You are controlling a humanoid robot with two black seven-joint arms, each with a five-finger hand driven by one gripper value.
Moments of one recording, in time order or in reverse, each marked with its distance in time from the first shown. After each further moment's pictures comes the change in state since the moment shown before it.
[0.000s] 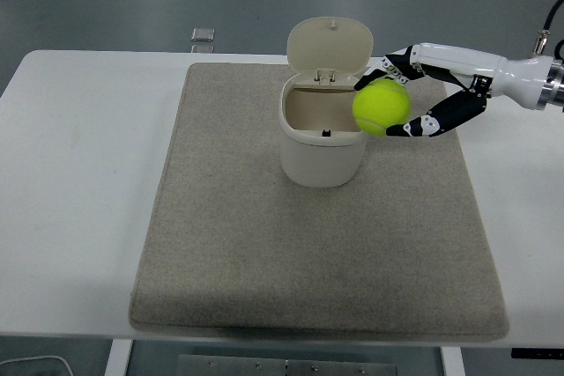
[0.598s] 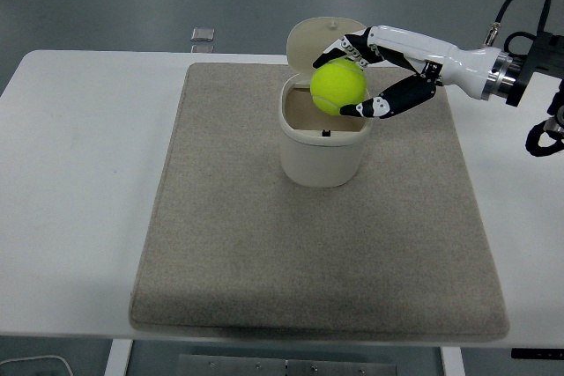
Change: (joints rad) left arm 0.000 0.000 0.000 0.000 0.000 0.000 0.000; right arm 0.016 0.155 -0.021 -0.073 0.021 -0.136 -0.065
